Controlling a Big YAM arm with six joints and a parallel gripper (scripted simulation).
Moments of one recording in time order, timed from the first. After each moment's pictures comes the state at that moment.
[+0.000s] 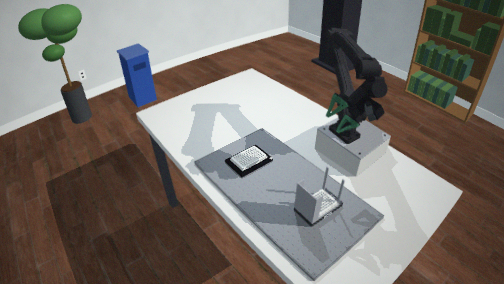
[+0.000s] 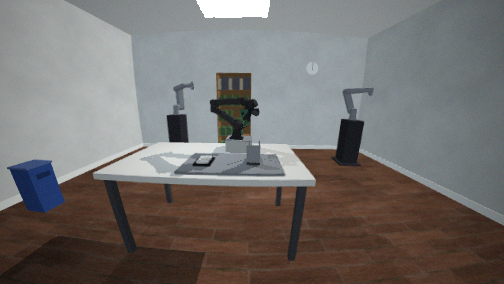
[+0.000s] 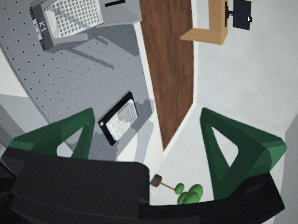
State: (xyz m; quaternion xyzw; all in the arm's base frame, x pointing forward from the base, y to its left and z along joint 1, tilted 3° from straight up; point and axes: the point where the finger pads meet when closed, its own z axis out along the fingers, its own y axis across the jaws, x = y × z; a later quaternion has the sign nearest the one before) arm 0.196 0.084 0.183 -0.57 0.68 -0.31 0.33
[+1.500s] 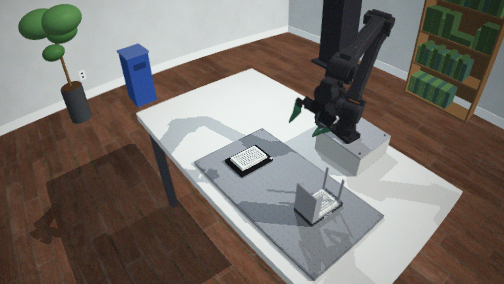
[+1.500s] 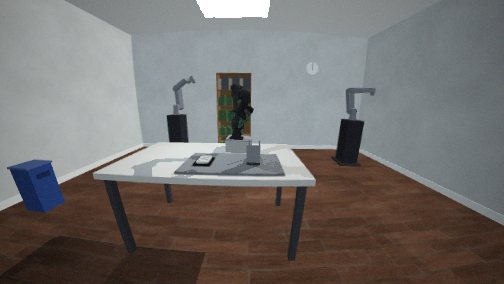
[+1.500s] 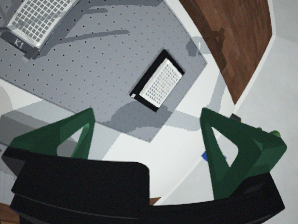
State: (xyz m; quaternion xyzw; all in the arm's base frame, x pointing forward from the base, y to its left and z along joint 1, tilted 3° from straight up) arm 0.295 0.036 0.170 -0.40 0.88 -0.22 0.13
